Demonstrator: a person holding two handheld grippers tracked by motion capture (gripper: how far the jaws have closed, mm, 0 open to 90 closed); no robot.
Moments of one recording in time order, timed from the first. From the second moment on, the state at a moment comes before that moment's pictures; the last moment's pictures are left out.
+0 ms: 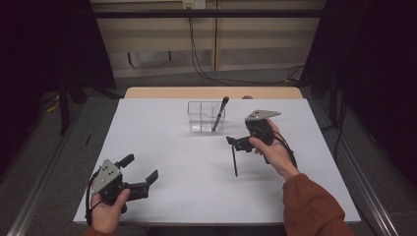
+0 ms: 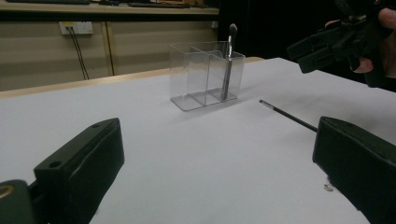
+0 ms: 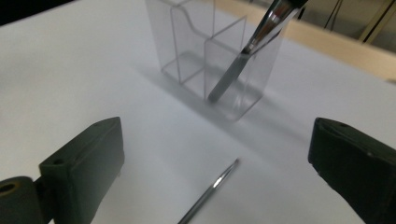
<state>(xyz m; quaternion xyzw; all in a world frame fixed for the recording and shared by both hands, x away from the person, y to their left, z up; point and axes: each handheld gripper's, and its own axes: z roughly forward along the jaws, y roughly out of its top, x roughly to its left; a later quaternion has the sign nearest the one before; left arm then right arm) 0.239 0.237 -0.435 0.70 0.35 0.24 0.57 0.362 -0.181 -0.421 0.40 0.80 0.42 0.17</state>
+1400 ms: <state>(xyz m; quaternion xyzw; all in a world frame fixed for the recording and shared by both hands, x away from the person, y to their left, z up) 0.238 0.237 -0.434 0.70 0.35 0.25 0.57 0.396 -0.154 -0.432 0.43 0.89 0.17 0.04</state>
